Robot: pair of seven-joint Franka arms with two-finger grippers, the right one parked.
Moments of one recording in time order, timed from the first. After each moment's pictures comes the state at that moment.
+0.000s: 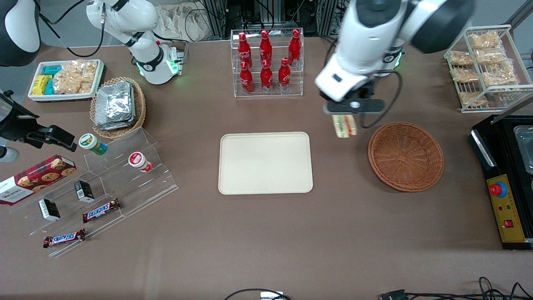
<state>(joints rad) -0.01 0.20 -0.74 -1.48 0.12 1.48 -0.67</state>
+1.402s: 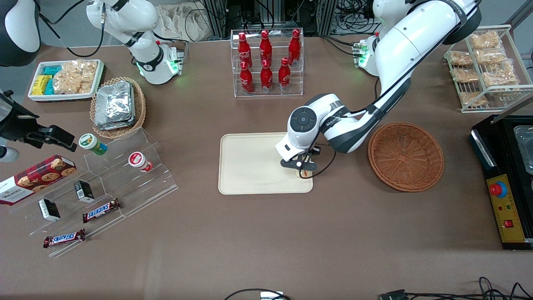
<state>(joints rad) -0.01 0.70 -0.80 -1.76 0.53 2.09 -0.85</state>
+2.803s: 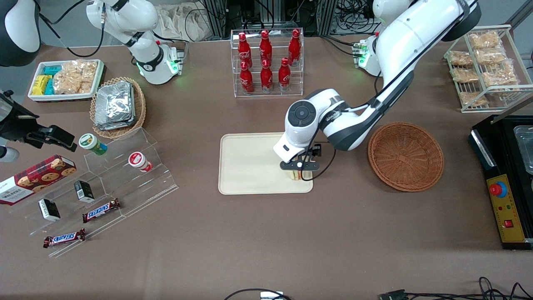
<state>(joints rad) -0.02 0.64 -0.81 -1.65 0.51 2.00 -0.95</state>
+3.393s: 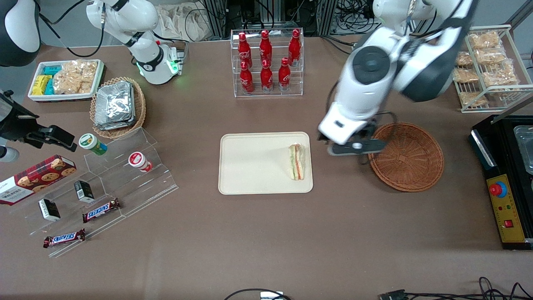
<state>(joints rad) -0.02 0.19 -0.49 -1.61 0.13 1.72 -0.59</state>
